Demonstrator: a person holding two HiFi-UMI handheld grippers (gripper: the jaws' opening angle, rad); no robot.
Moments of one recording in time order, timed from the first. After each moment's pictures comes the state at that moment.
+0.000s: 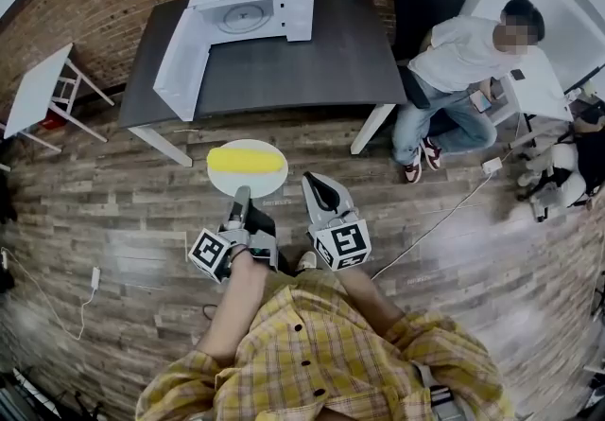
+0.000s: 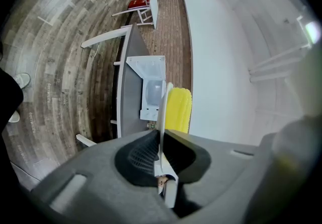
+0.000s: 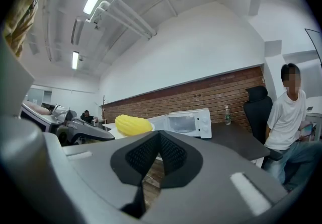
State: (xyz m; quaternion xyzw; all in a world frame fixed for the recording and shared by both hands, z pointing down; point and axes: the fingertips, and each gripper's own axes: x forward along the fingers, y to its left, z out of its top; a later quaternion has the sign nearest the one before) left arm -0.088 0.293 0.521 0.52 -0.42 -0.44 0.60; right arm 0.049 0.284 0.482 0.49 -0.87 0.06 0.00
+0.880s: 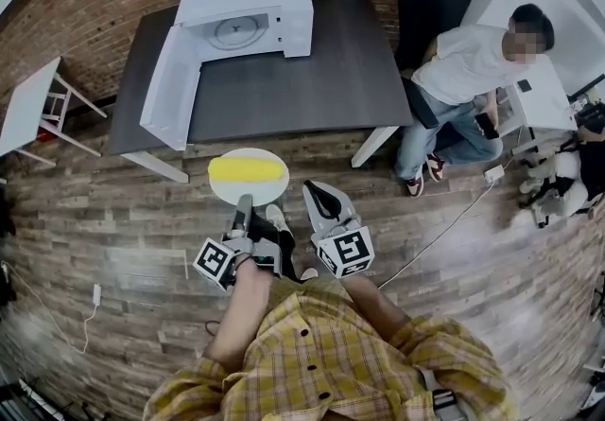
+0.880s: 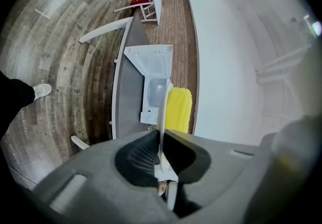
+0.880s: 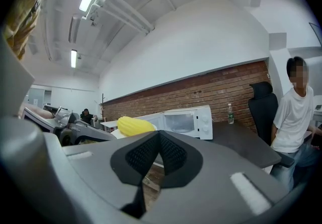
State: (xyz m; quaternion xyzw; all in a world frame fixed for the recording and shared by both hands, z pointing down) left arm -0.079 0.203 0.550 0.51 -0.42 -0.44 0.61; right arm 0.054 0.196 0.503 0.48 -0.87 0.07 0.01
